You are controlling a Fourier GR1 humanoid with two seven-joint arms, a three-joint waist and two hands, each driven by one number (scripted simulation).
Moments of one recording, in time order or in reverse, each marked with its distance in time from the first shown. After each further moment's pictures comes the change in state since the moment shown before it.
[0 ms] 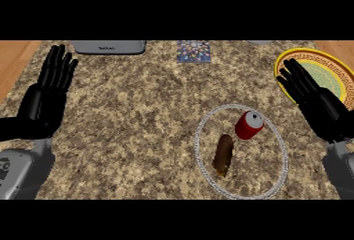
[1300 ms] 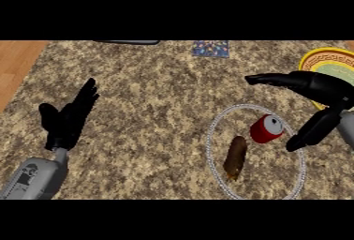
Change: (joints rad) left arm 0.050 -0.013 -0.112 0.163 -0.059 0.020 0.247; right arm -0.316 -0.193 0.185 0.245 0.275 0.652 -0.548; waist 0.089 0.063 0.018
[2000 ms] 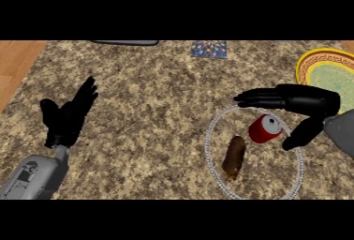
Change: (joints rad) left arm -0.017 -0.004 0.012 0.017 -0.009 0.003 0.022; right arm -0.074 -0.120 0.318 0.077 0.391 -0.276 -0.313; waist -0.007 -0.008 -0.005
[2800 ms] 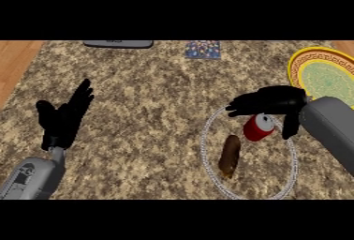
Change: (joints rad) left arm 0.021 -0.004 0.031 0.003 -0.016 -0.009 0.006; right arm -0.182 0.126 0.256 0.406 0.302 -0.241 -0.224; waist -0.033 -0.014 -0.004
